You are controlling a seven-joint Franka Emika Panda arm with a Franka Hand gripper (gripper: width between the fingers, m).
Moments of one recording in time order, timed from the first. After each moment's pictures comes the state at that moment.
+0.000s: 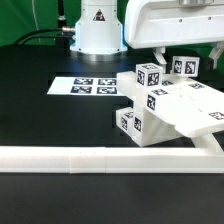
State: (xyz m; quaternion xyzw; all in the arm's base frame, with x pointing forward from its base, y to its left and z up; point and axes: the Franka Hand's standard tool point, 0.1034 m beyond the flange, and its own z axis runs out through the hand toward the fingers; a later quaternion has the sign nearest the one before) arm 0.562 0.123 0.113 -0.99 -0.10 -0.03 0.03
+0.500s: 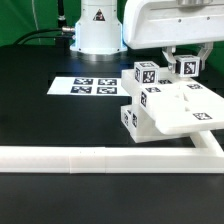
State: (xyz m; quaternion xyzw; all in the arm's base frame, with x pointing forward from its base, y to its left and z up) arm 0.562 0.121 0.112 -1.00 -0.09 -0.03 0.03
